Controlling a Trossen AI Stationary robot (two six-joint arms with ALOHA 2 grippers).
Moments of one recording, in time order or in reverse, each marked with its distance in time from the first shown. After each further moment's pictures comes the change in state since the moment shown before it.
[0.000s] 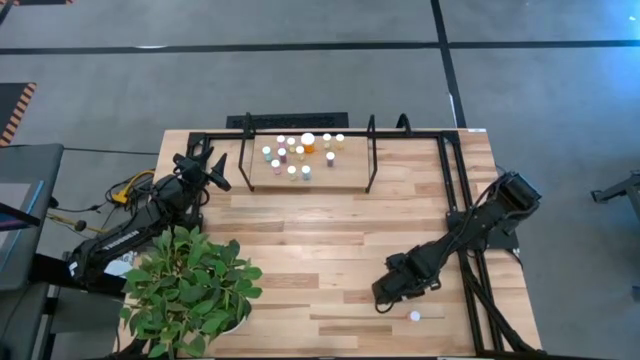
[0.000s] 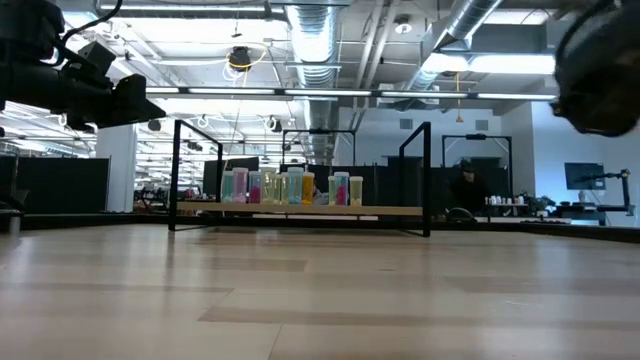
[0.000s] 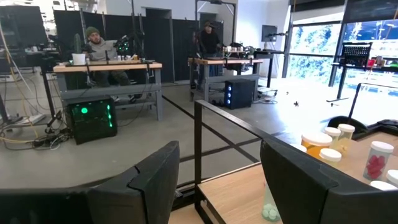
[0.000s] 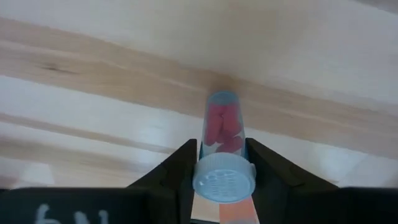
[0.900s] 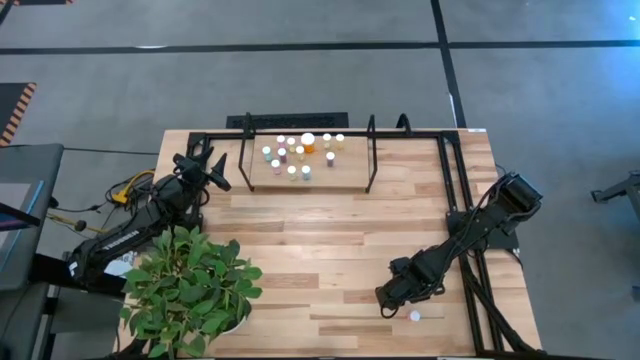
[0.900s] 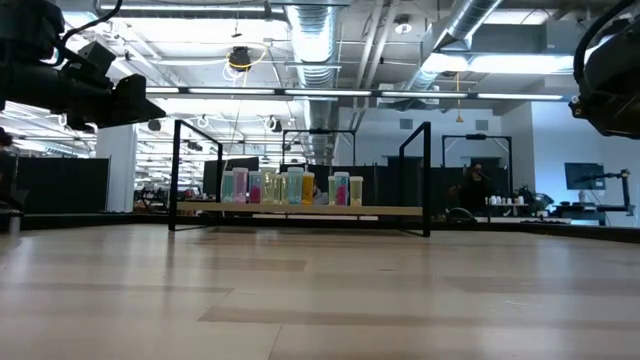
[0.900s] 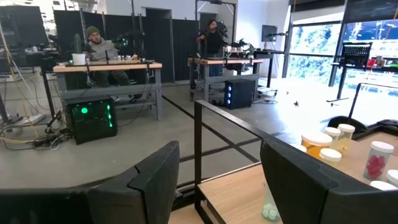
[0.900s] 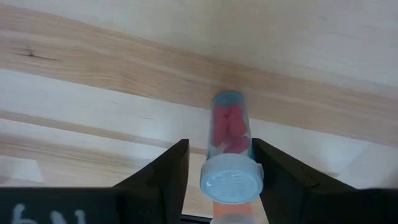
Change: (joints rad) left arm 0.000 0.000 0.000 0.000 0.000 0.000; right arm 0.036 0.000 -0.005 0.008 0.000 0.042
